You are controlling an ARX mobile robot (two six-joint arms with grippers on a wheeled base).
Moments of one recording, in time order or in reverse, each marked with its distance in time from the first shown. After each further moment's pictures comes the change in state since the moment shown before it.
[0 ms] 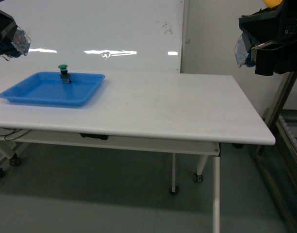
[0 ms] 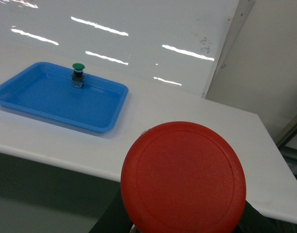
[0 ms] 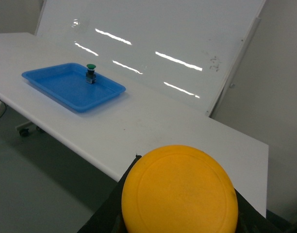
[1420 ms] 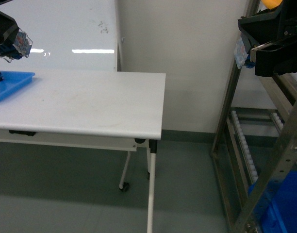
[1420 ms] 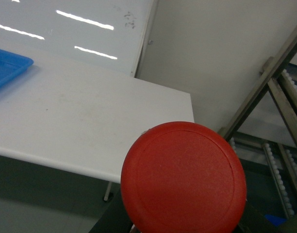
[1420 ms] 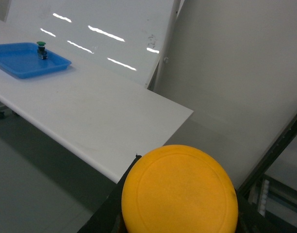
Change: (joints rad) left arm 0.000 0.000 0.000 -0.005 0.000 0.000; right arm 0.000 0.000 0.000 -0.001 0.000 0.000
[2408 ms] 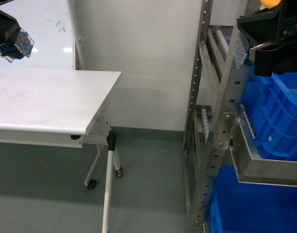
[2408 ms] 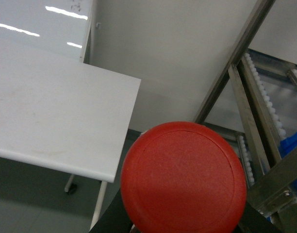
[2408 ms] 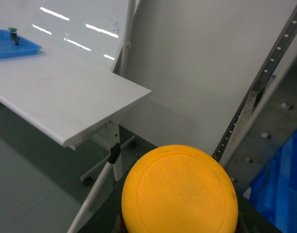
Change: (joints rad) left arm 0.000 0.000 0.000 0.001 0.000 0.000; right arm 0.000 0.000 0.000 0.000 0.000 0.000
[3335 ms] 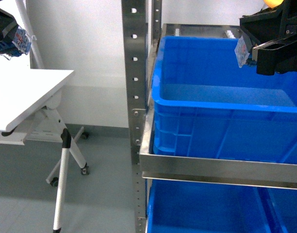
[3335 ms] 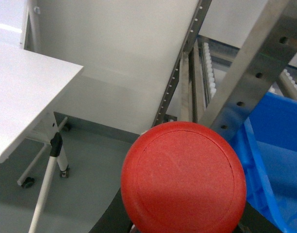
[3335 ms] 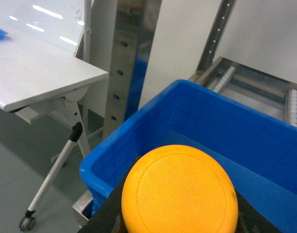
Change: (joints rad) left arm -0.002 -0.001 0.000 0.005 0.000 0.000; right arm 0.000 0.000 0.000 0.001 0.001 0.000
